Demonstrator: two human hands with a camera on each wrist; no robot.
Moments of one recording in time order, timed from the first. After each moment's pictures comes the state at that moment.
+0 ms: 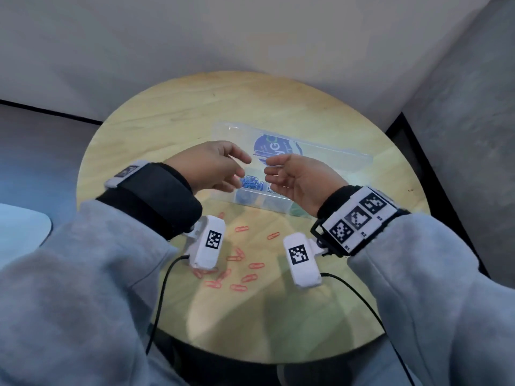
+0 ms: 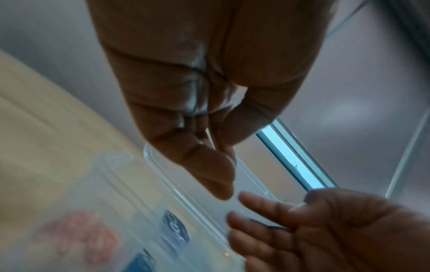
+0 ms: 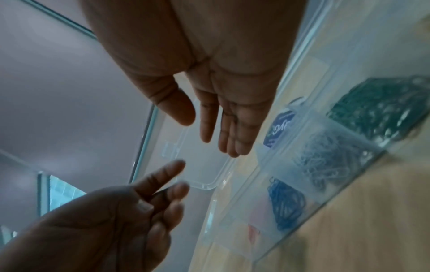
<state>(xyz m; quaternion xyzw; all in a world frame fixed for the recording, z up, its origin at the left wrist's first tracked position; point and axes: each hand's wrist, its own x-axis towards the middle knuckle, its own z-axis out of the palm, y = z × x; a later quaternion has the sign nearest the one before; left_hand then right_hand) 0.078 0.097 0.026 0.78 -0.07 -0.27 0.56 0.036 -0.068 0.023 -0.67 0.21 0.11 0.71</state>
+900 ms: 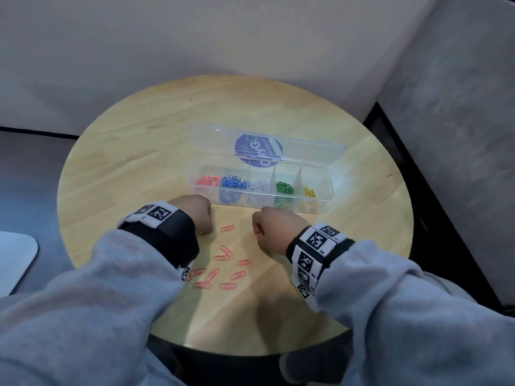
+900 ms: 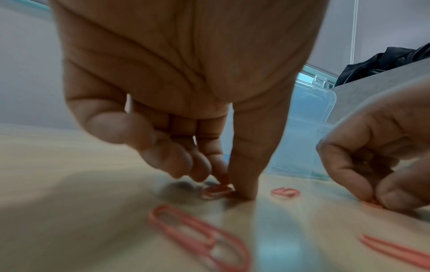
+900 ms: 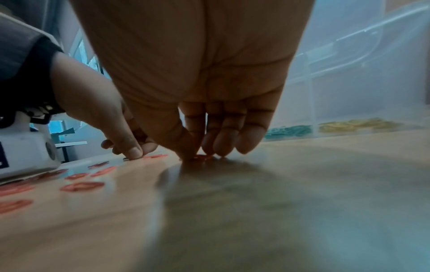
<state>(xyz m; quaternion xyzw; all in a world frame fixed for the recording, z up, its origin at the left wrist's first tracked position) 0.054 0.090 -0.030 0.96 -0.12 -0.27 0.05 -0.011 -0.070 -0.041 -0.97 -0.02 0.21 0.09</state>
